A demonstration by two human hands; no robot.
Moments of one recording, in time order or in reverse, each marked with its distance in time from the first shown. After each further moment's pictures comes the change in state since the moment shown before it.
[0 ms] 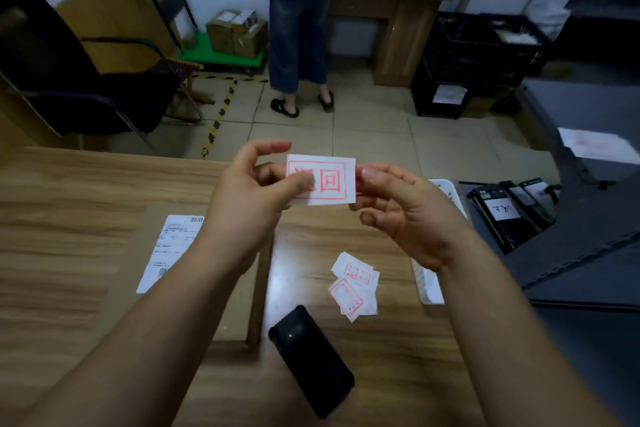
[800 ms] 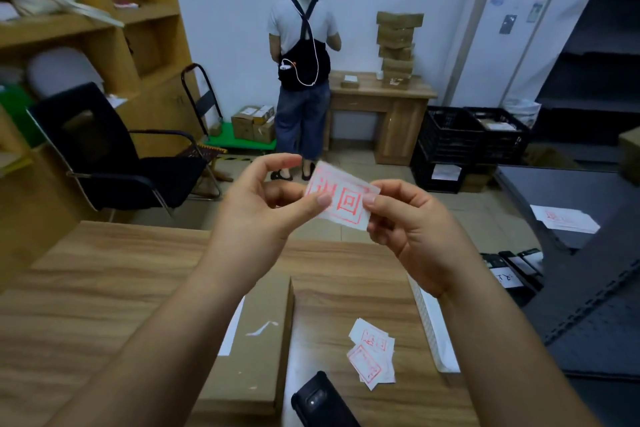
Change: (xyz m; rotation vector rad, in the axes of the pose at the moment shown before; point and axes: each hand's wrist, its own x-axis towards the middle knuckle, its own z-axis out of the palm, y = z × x) left_hand -0.043 0.113 -0.029 0.038 -0.040 0.256; right_hand -0.045 -0.062 0.072 -0.036 0.012 -0.308
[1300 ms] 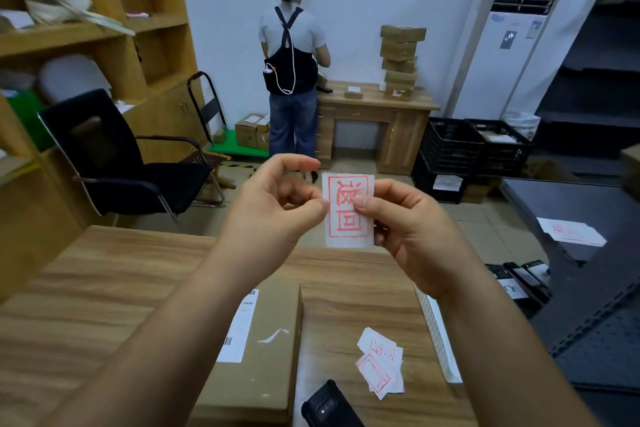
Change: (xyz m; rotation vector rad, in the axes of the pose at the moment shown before) left_hand 0.002 0.013 -0.026 0.123 -0.065 0.048; right_hand -0.005 -0.011 0.031 -0.191 -0.092 -0.029
